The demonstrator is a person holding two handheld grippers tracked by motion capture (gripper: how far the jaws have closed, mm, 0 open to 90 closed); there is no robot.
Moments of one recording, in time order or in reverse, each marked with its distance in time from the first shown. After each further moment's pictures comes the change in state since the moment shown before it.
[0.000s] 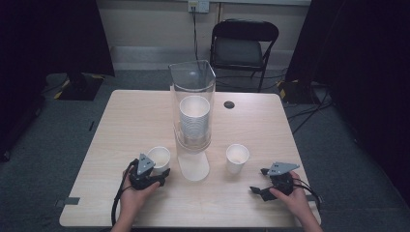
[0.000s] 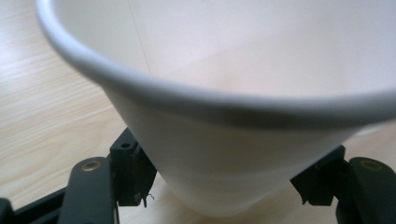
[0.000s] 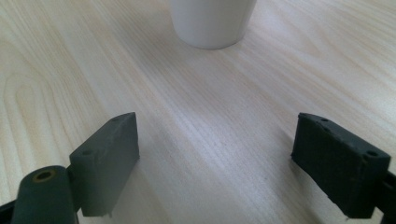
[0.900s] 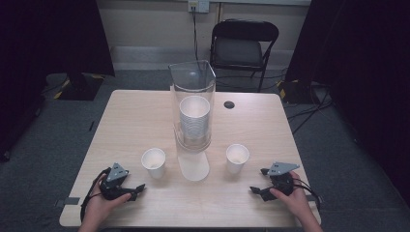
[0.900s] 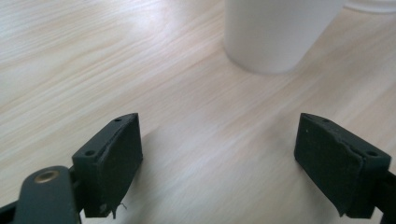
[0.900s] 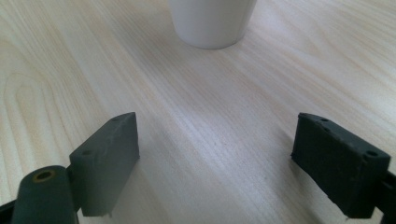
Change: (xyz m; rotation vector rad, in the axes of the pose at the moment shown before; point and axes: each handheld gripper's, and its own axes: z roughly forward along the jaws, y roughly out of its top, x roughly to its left) left arm 0.057 -0.049 -0.052 0.160 -0.079 0.019; right arm 0.000 0.000 0.000 0.000 0.000 -0.001
